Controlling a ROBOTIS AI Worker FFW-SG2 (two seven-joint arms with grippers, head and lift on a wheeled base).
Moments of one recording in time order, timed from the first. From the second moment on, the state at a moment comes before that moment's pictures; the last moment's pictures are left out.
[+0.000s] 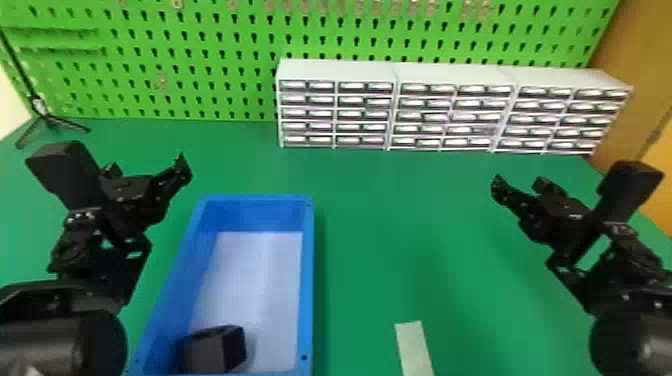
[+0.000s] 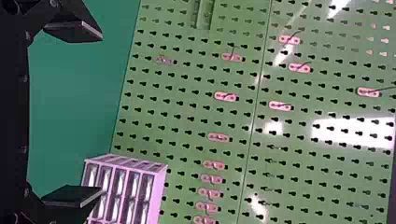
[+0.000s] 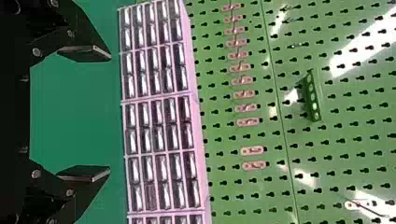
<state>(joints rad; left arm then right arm) 0.00 0.07 0.10 -1.86 0.24 0.26 0.03 -0.04 -0.10 -0.25 -1.79 -0.22 0.37 0.31</state>
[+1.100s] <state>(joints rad) 0.00 0.07 0.09 -1.85 0.24 0.25 0.03 -0.05 -0.11 -0.24 -1.77 -0.22 0.36 0.31</state>
